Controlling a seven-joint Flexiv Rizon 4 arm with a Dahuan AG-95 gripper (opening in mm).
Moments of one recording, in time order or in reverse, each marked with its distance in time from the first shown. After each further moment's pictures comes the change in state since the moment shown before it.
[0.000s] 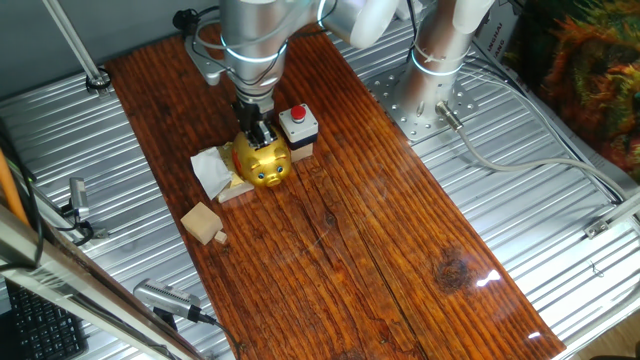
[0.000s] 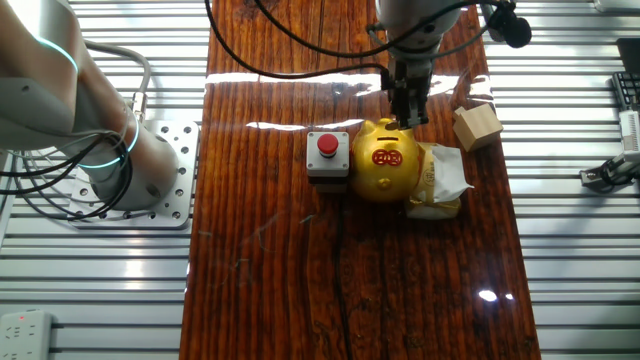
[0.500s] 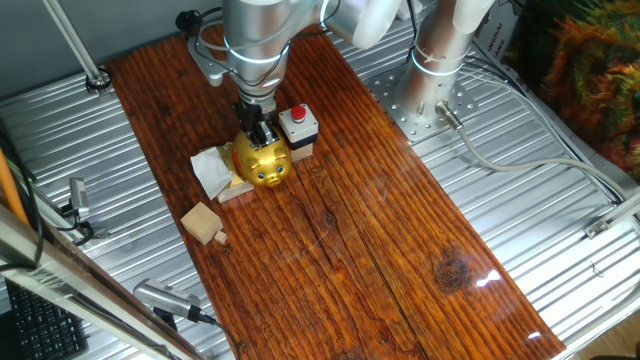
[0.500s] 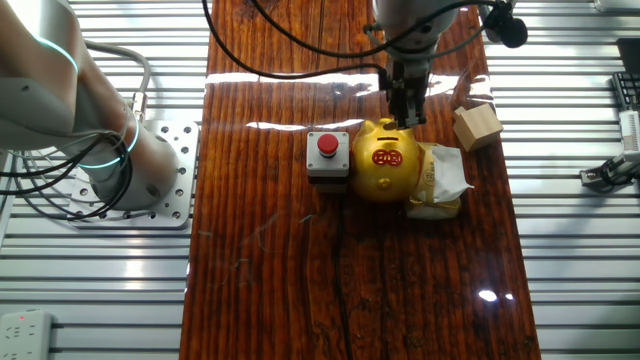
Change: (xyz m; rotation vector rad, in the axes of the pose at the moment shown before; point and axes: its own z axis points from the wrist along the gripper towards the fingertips) arm -0.001 0.001 0.002 0.000 0.000 -0.002
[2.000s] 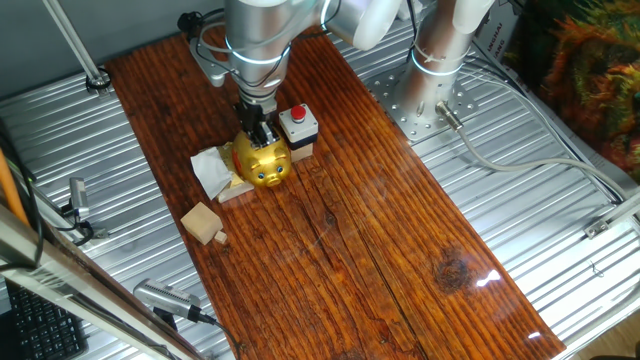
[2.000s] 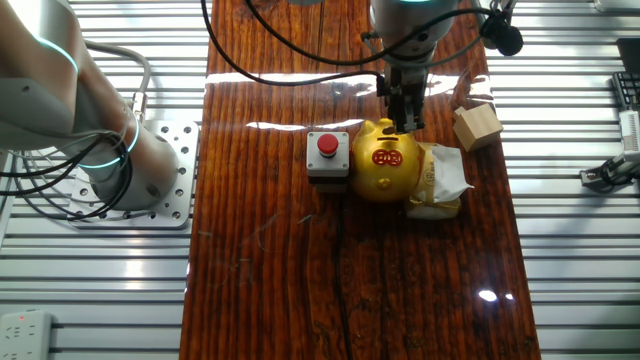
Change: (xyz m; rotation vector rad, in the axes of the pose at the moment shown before) arm 0.002 -0.004 0.010 -0.001 -0.007 -0.005
